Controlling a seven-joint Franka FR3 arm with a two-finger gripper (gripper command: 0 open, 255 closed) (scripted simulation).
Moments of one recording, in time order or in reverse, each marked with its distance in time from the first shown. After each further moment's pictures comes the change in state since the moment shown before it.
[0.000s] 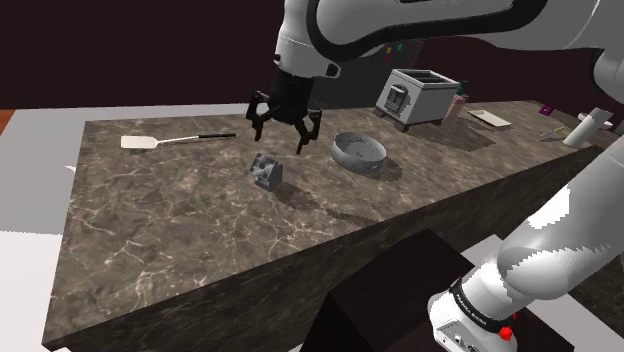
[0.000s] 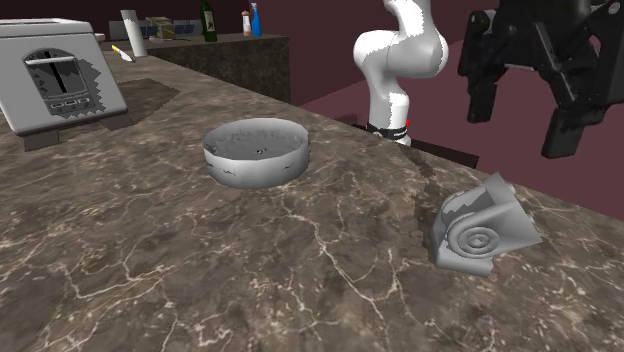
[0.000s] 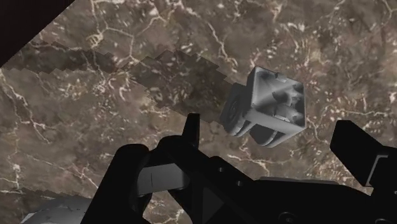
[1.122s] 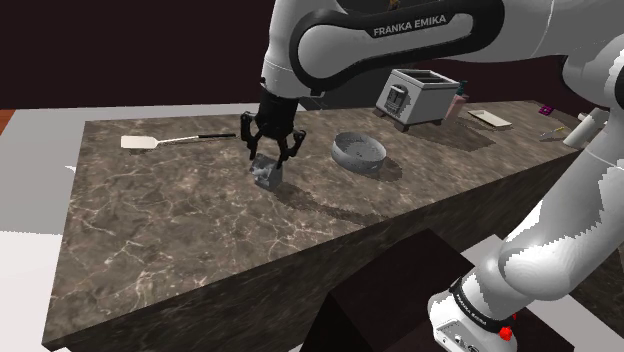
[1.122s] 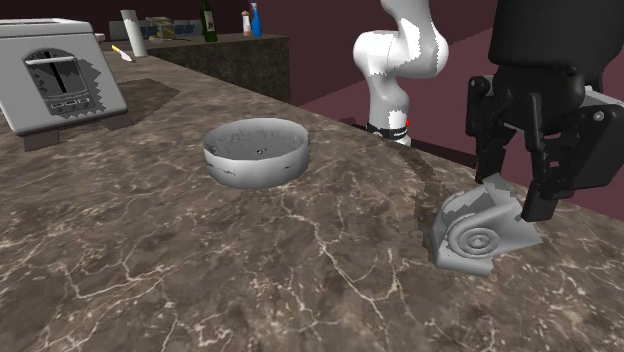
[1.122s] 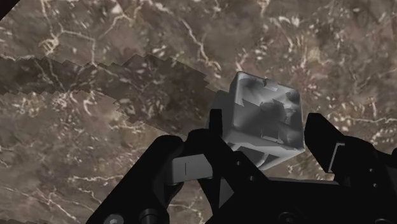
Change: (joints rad) arm 0.020 0.103 0.011 -0.011 -0.062 0.107 0.078
